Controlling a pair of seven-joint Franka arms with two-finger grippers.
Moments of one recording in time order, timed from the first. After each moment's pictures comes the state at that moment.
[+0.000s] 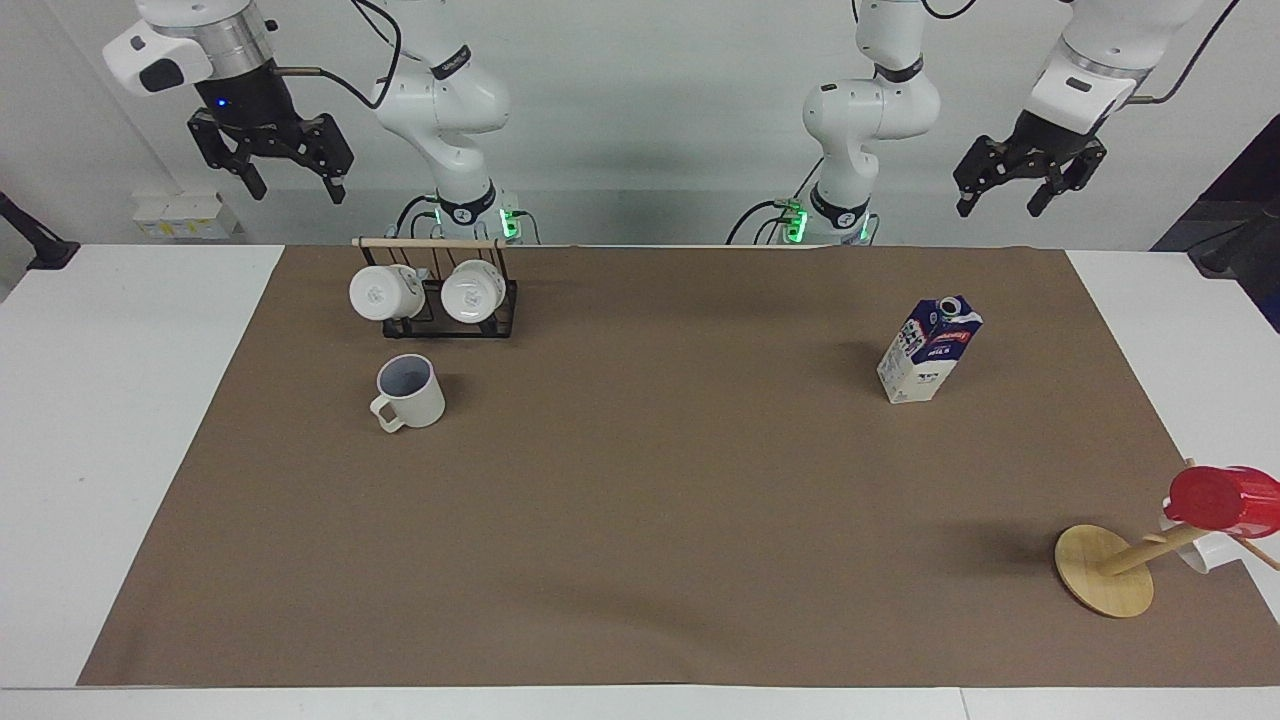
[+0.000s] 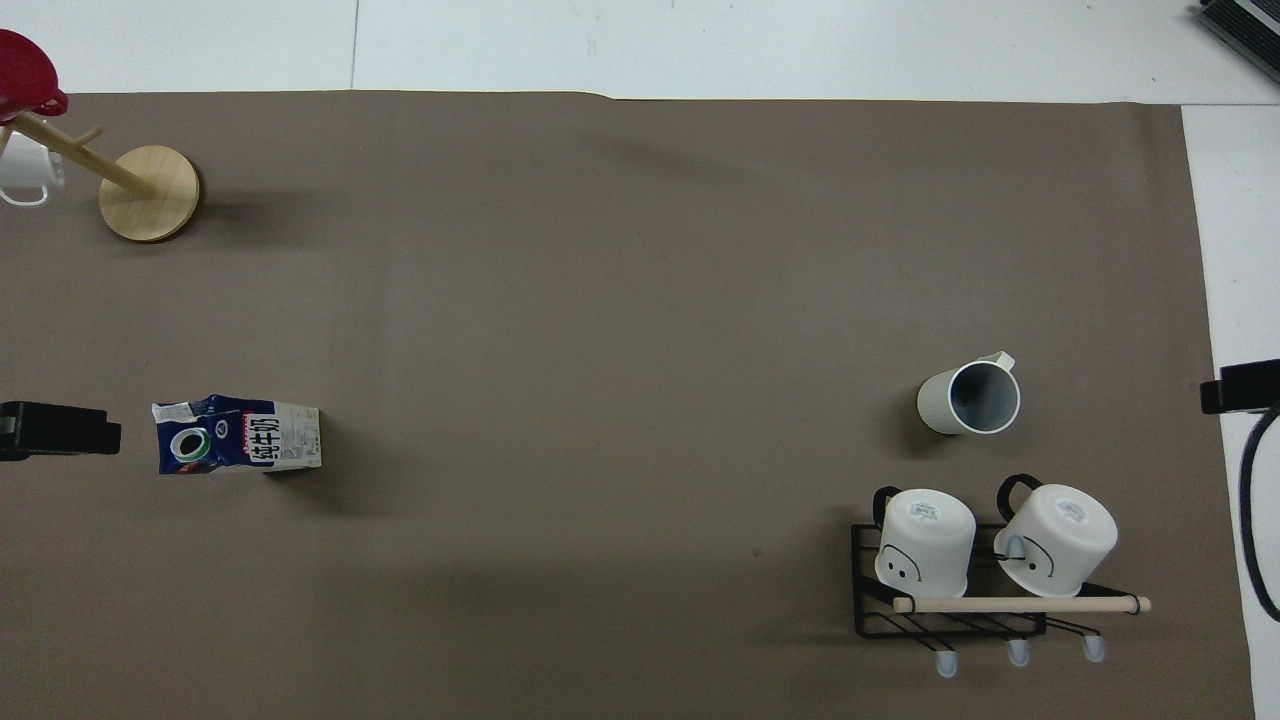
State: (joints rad) left arm -0.01 -0.25 -0.04 -1.75 -0.03 1.49 -0.02; right arm 0.02 -0.15 -0.07 -1.57 -0.03 1.43 0.02
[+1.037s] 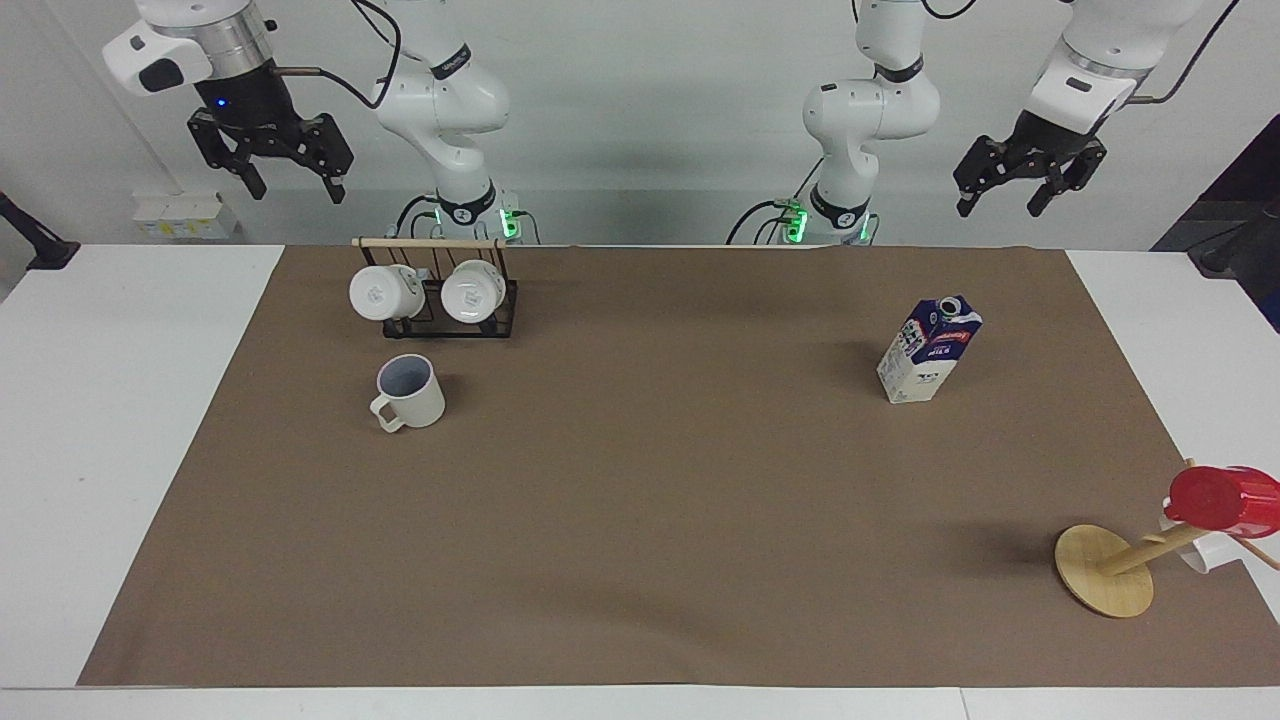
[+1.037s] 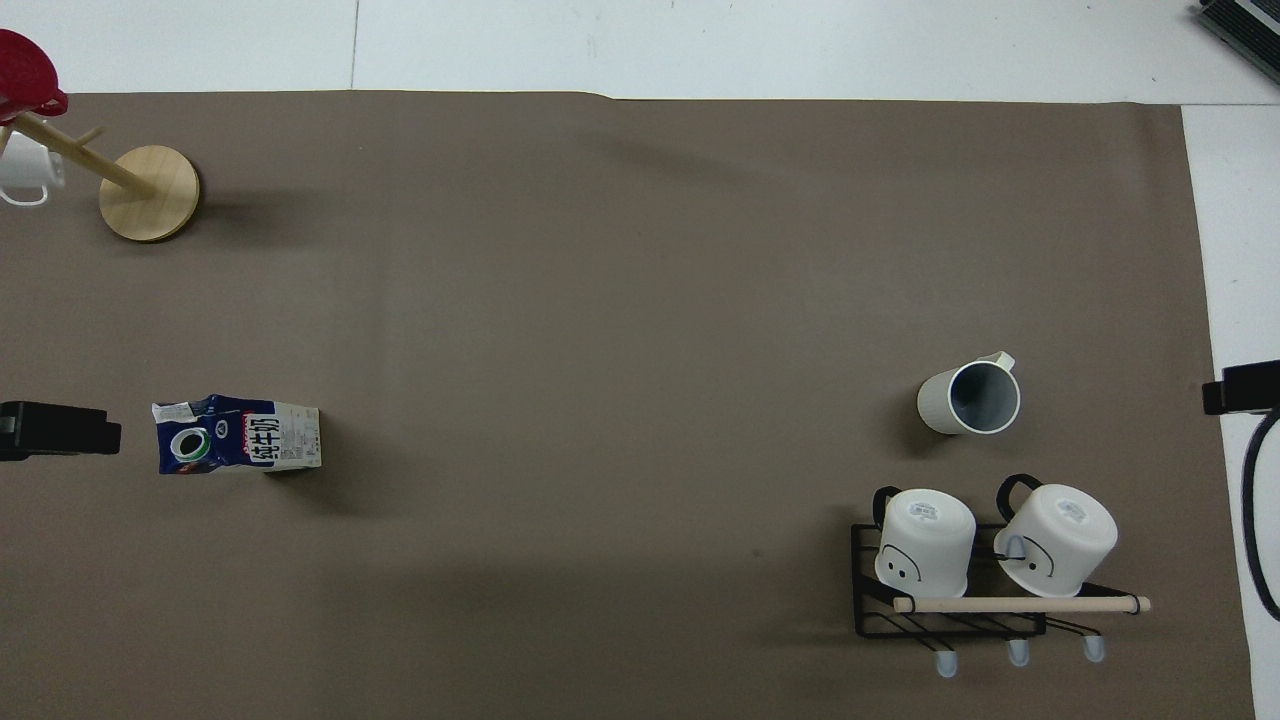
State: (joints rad) left arm -0.01 -0.25 -0.04 -1.75 -0.03 1.49 -0.02; right arm 0.02 -0.15 -0.07 -1.57 -0.03 1.43 0.02
